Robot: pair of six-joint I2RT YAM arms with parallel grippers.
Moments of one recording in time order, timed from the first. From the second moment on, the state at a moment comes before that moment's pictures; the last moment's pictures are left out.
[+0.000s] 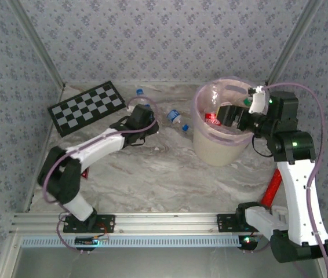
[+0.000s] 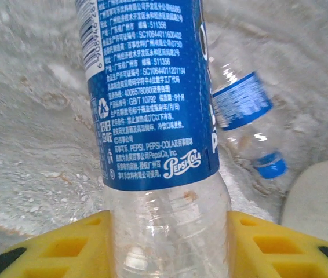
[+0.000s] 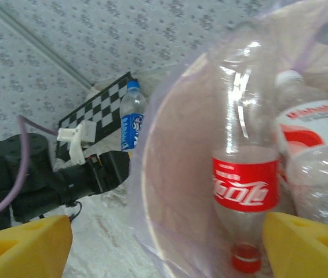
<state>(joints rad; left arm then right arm) -0.66 1.57 1.13 -0.32 -0.19 -0.81 0.12 1.02 1.44 -0.92 -0.45 0.34</state>
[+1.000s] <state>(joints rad) -0.81 0.98 0.78 -0.02 0.16 -0.42 0.52 1.52 1.71 -0.74 -0.49 0.38</state>
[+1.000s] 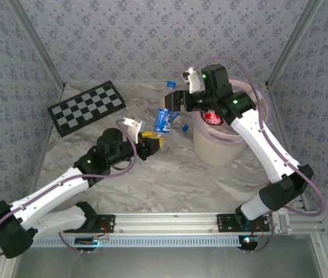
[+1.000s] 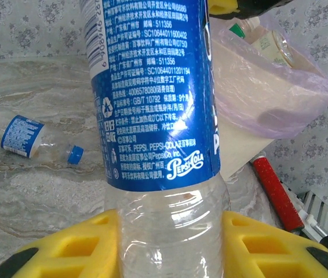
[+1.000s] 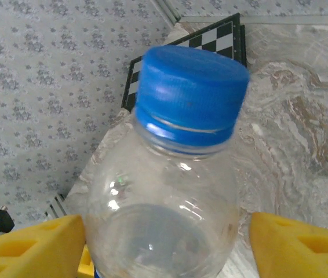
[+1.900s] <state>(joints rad) -0.82 1.02 0.78 -0.06 -0.06 -0.47 0.21 1.32 1.94 -0.89 -0.31 0.29</state>
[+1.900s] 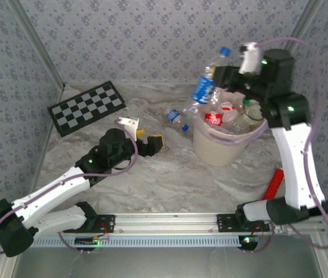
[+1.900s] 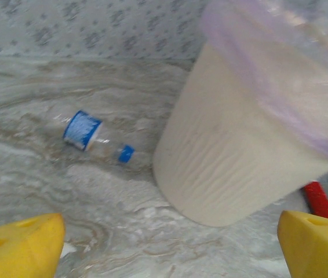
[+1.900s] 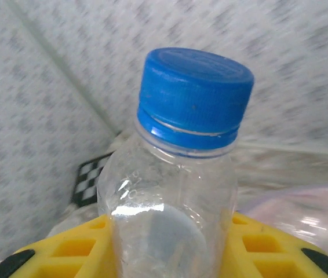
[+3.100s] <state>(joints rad) -0.73 1.54 1.13 -0.34 -0.16 -0.74 0.13 1.48 1.70 -1.01 -0.12 0.16</state>
